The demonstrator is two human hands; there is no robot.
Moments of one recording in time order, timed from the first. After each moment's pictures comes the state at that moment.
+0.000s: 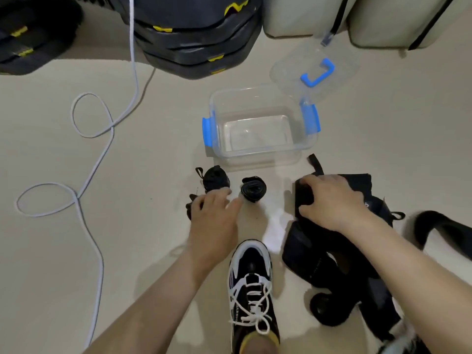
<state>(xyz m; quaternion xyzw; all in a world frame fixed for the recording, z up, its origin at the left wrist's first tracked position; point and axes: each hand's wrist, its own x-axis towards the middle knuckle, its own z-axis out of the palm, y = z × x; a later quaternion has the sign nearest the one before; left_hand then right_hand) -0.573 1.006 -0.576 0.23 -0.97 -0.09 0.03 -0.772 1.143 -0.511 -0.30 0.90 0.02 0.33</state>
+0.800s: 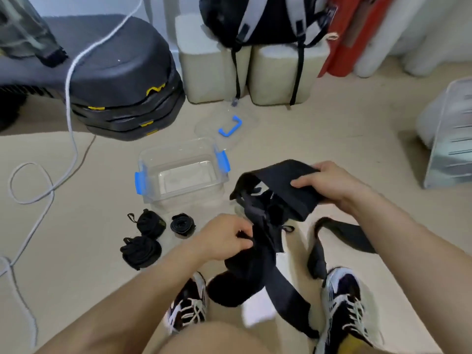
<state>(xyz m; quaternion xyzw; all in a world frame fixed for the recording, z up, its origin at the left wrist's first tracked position) -0.705 1.109 -0.446 0.10 -0.89 -0.39 -0.21 -0.870 1.274 -0.364 -0.03 0.84 -0.39 0.37</state>
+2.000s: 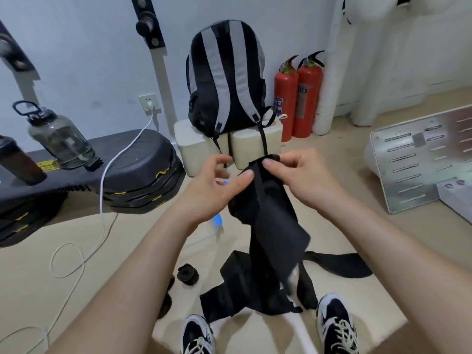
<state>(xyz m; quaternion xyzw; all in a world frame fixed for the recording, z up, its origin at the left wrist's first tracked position) -0.716 1.167 -0.187 0.20 -0.82 -0.54 0.04 -0.808 1.331 -0.190 -0.26 0.78 -0.56 0.10</state>
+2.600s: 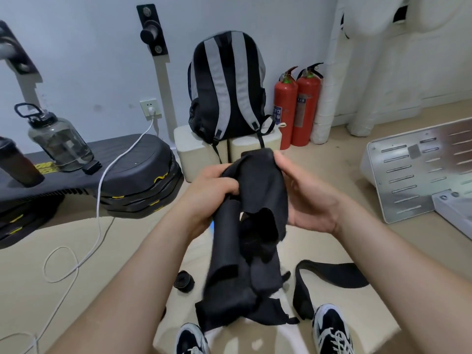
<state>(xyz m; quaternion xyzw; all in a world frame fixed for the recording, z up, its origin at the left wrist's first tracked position) -0.716 1.180 -0.168 0.18 -0.72 -0.67 0.05 -0.808 1.338 -0.184 -0.20 0.50 -0.68 0.49</state>
